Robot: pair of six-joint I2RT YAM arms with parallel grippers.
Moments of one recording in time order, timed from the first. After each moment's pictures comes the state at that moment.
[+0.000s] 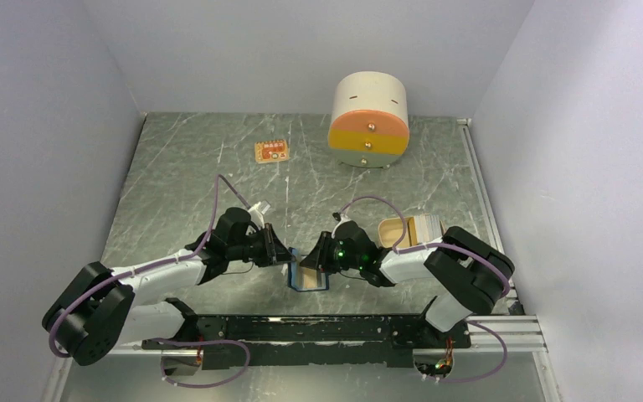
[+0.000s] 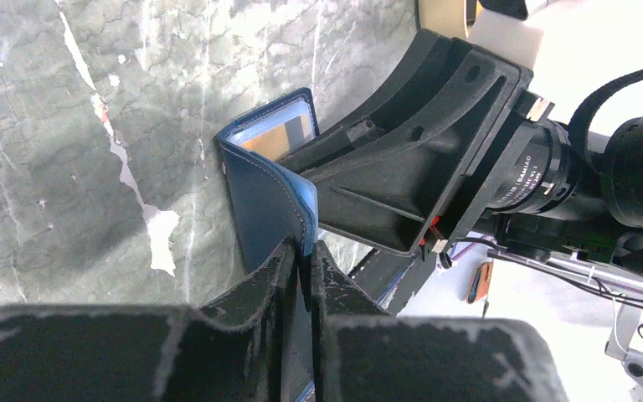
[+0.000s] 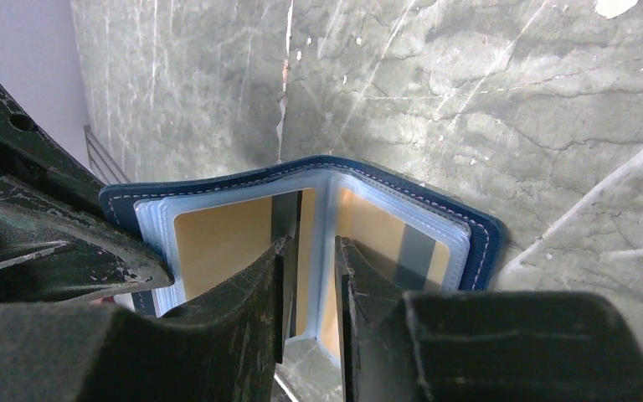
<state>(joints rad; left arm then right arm) -0.65 1.20 0.39 0.20 0.42 -0.92 0.88 1.56 0.43 0.54 -0.16 0.99</state>
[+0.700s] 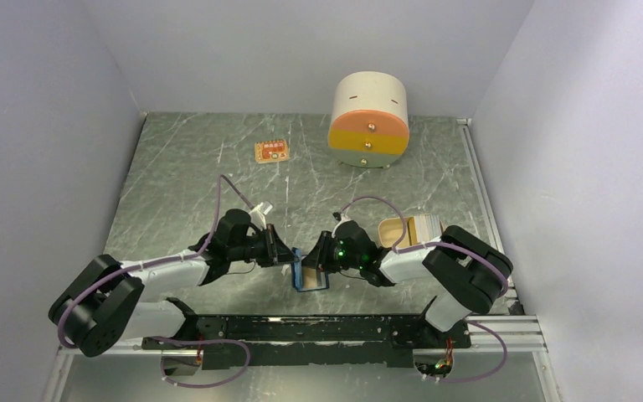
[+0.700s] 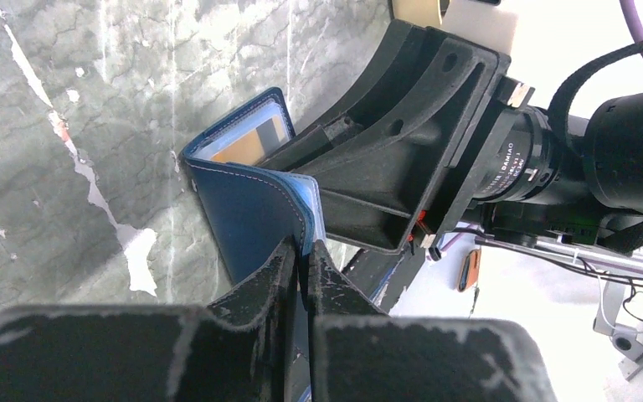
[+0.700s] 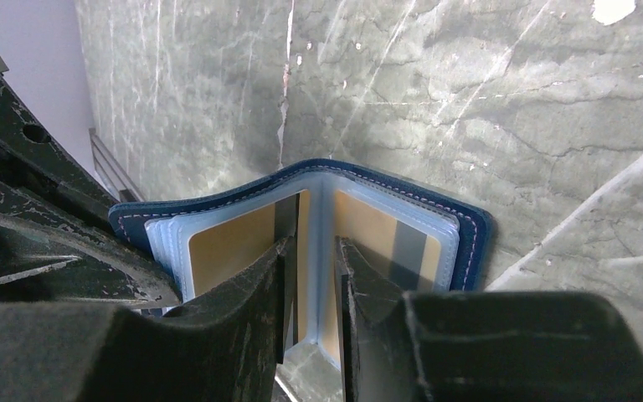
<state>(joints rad) -0.65 1.25 0.35 0.35 0.48 -0.92 0.87 1.58 0.42 0.56 -0.17 1.00</state>
